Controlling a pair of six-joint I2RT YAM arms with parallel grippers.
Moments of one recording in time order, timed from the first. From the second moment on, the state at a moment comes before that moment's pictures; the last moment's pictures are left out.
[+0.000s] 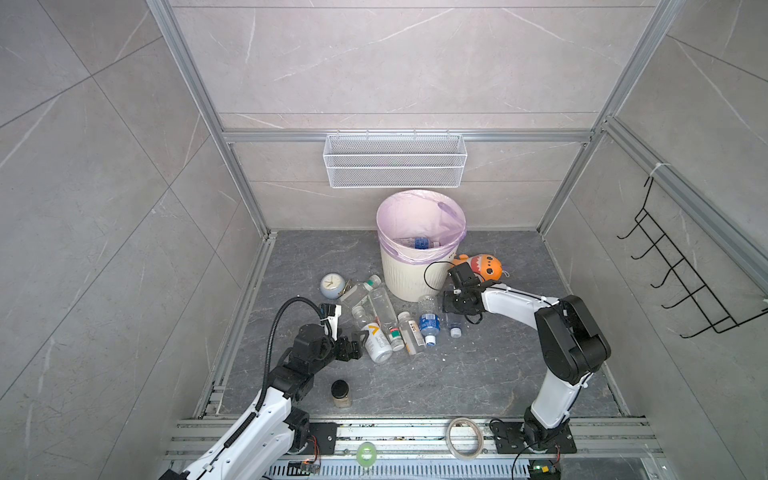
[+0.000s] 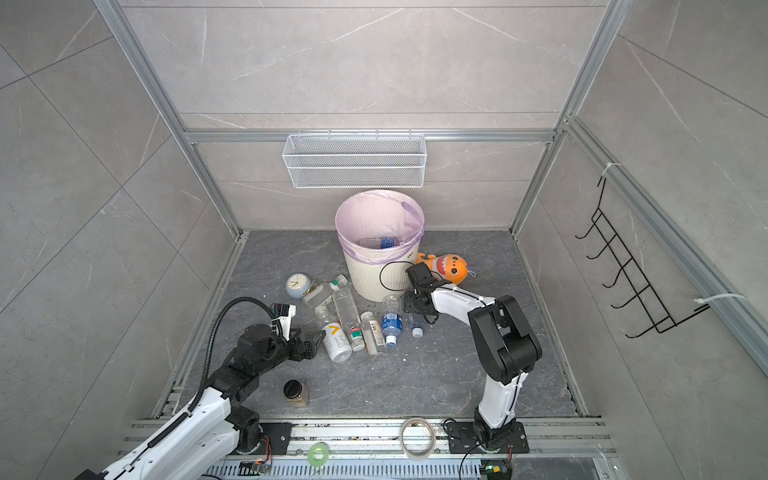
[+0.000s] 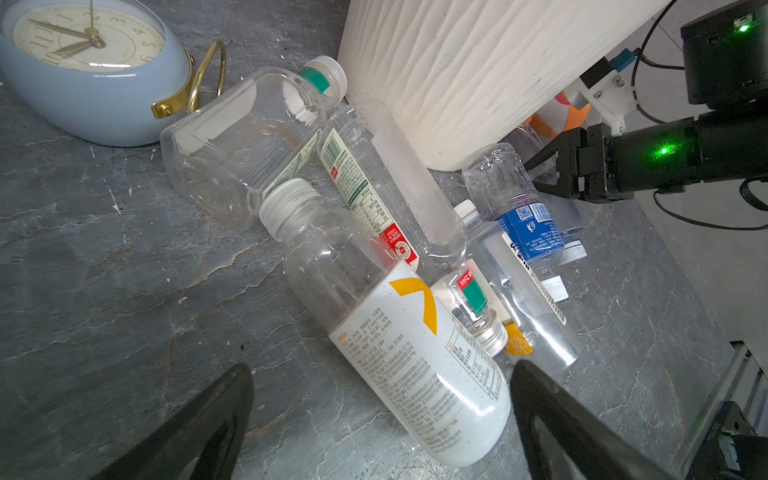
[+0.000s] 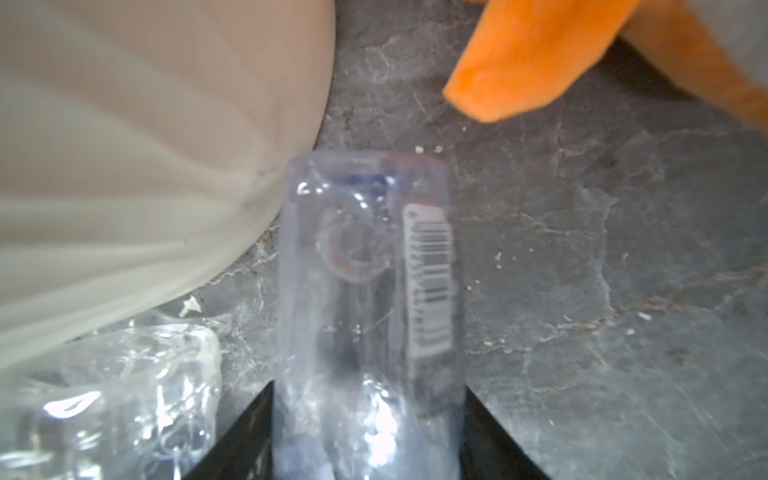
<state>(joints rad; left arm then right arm) -0.42 0.72 0.28 -0.09 0.22 -0.38 0.43 1.81 1.09 -0.41 0.09 0.44</state>
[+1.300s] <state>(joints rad) -0.42 0.75 0.28 -0.09 0.19 -0.38 0.59 1.00 0.53 -0.26 0.13 0.45</state>
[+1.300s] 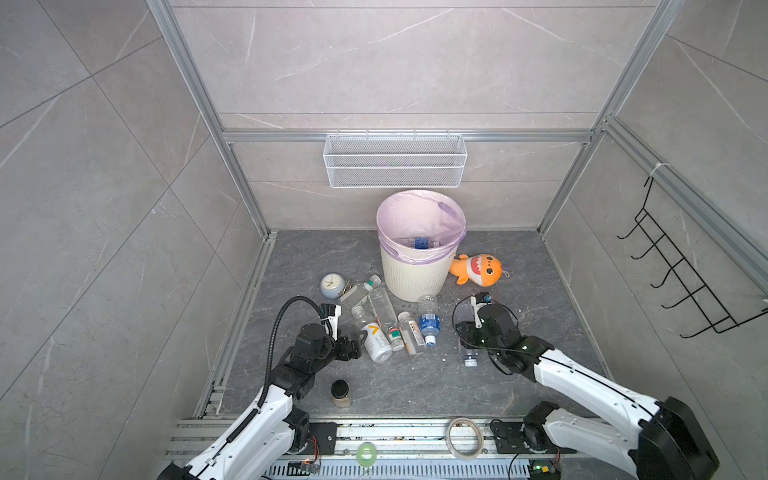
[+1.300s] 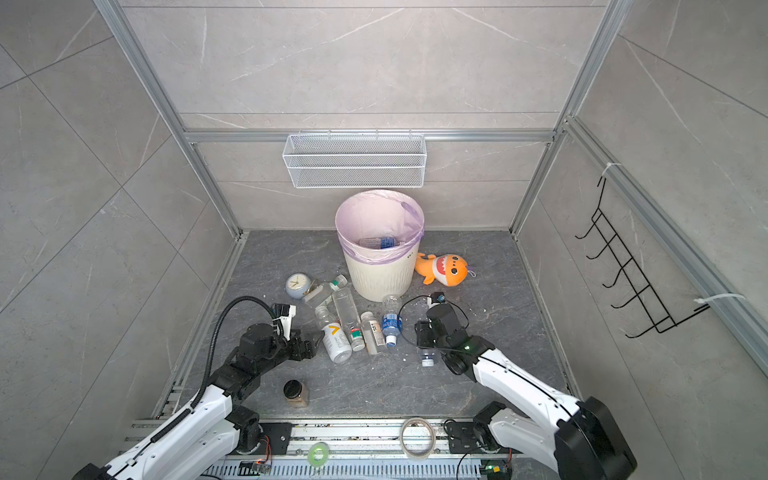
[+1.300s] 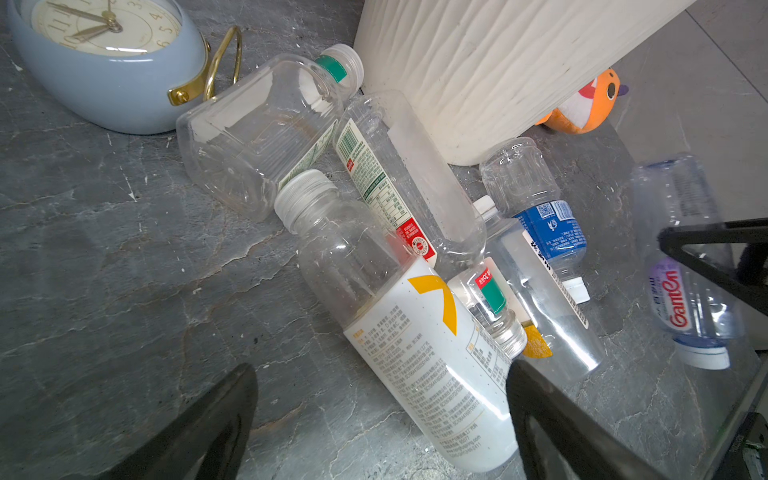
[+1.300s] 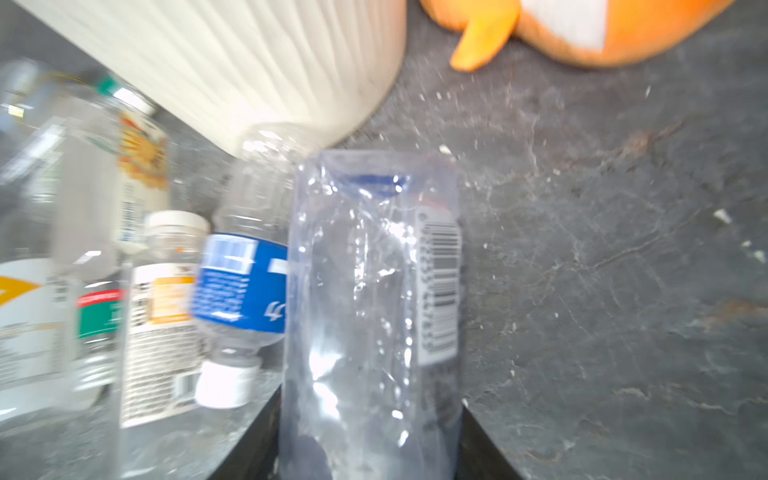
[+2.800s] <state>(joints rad) -0.42 0.71 0.28 -0.09 0.17 -0.38 0.53 1.55 1.97 -0.65 0.32 0.32</state>
